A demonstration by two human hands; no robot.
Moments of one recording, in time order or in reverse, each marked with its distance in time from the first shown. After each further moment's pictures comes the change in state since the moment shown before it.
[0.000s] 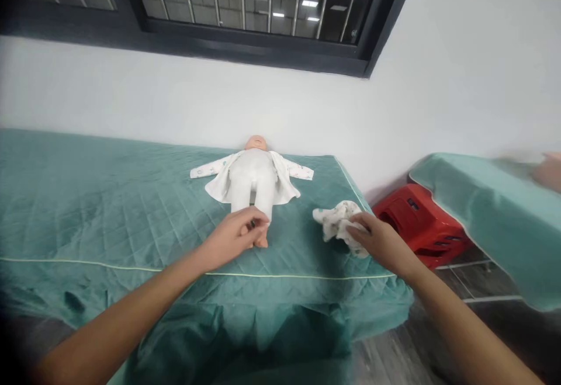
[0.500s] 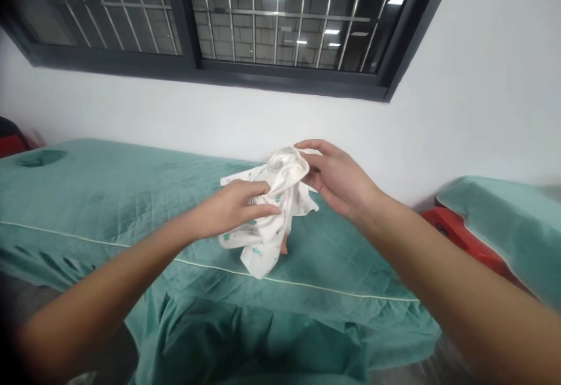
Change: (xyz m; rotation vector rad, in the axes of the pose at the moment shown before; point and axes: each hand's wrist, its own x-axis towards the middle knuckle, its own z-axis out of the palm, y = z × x) left_hand 0.008 0.093 -0.084 0.190 0.028 0.225; right_hand 0.039 -0.237 0.012 0.955 -0.287 -0.096
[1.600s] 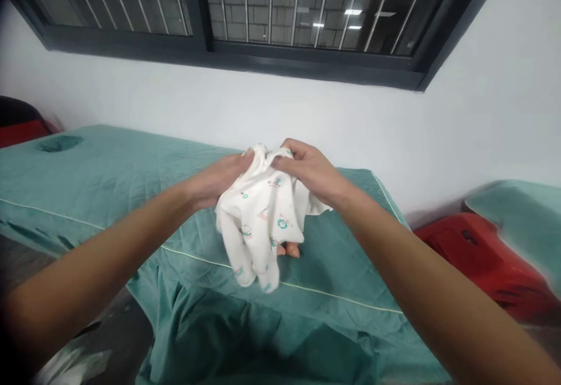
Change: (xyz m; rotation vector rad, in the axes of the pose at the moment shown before) left_hand 0.008 -0.047 -0.034 -0.677 -0.010 -0.407; right_hand 0.047 0.045 0.038 -0.174 -0.435 -0.135
